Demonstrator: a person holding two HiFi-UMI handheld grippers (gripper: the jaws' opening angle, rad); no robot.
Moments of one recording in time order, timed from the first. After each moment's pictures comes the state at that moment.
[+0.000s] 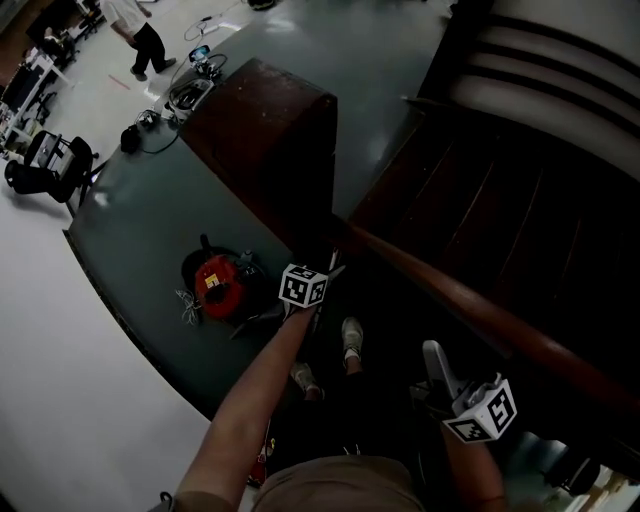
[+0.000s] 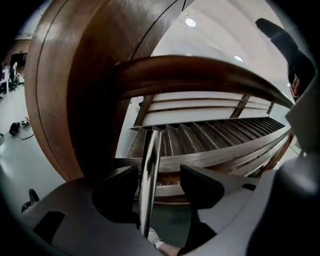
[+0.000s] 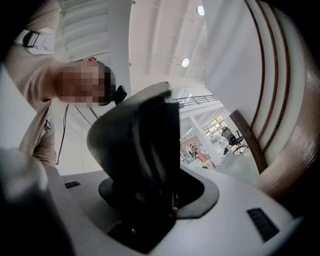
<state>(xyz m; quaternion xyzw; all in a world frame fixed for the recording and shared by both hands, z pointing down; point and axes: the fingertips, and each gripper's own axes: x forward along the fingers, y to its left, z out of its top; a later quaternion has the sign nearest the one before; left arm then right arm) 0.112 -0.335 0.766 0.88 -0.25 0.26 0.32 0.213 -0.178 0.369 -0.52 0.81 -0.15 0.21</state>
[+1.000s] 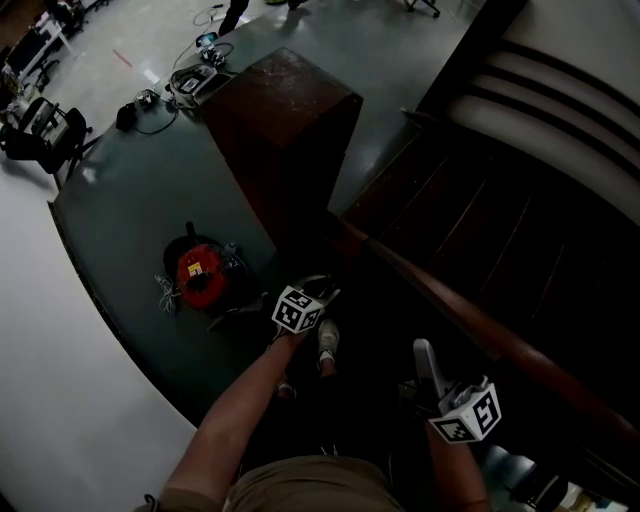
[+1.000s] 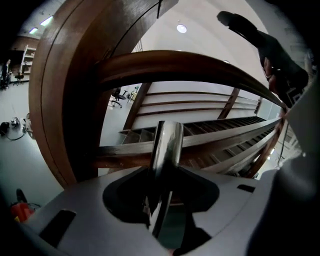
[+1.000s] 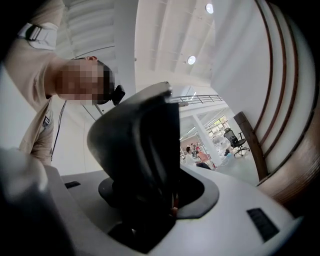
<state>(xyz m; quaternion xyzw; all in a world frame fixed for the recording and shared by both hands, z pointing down) 0.123 -0.264 0.763 0.90 -0.21 0.22 0.30 0.202 -0.181 0.367 -0.52 0.83 -0.14 0.18</state>
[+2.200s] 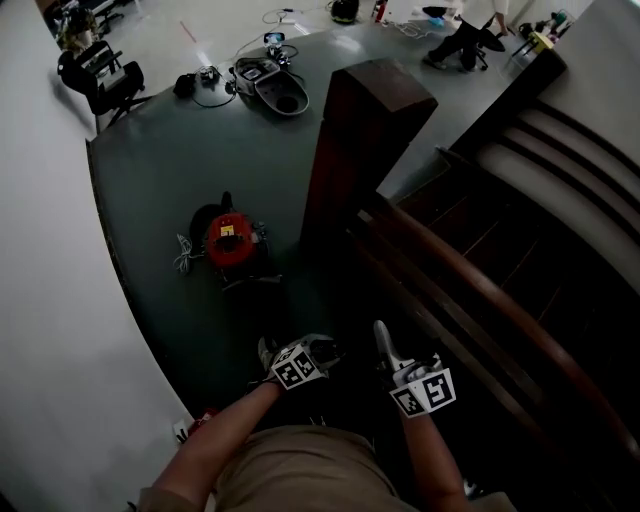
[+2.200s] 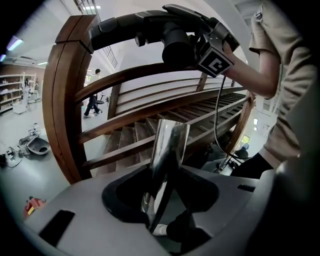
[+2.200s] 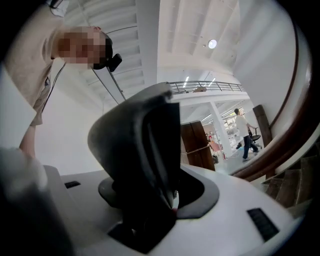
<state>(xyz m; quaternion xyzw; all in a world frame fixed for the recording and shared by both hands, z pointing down) 0.044 0.019 0.712 0.94 -0.12 0.26 0.19 0.071 -0.084 0.427 -0.45 0.88 -0.12 0.06</state>
